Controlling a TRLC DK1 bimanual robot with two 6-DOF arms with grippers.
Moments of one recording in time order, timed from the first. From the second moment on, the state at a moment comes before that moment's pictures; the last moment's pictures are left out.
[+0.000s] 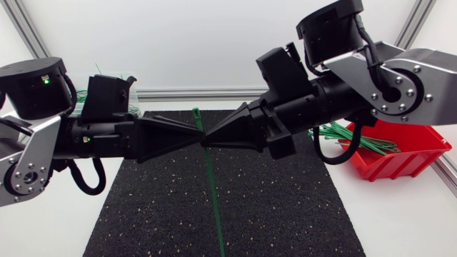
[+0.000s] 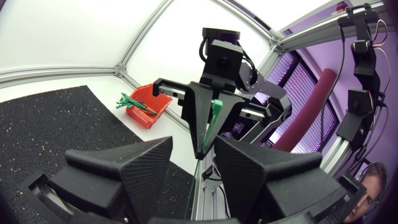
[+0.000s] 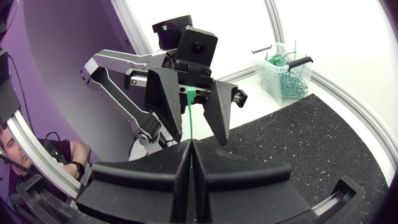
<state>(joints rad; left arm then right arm) -0.36 1.21 0.64 0.41 1.13 -0.50 0.58 1.40 1.07 -0.32 -0.99 -0.13</state>
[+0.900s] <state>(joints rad) -0.36 1.21 0.64 0.47 1.08 -0.52 0.54 1.46 1.05 -0.25 -1.02 -0.05</state>
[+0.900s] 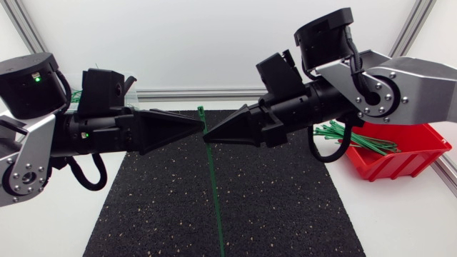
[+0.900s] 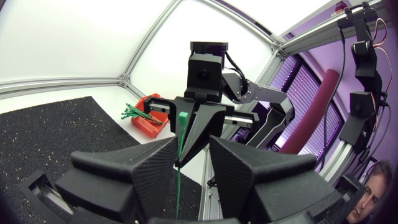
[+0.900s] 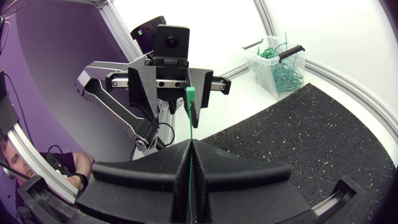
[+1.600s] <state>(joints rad) -0.36 1.23 0.64 0.49 1.06 -0.53 0.54 1.46 1.05 -0.24 -1.03 -0.05</state>
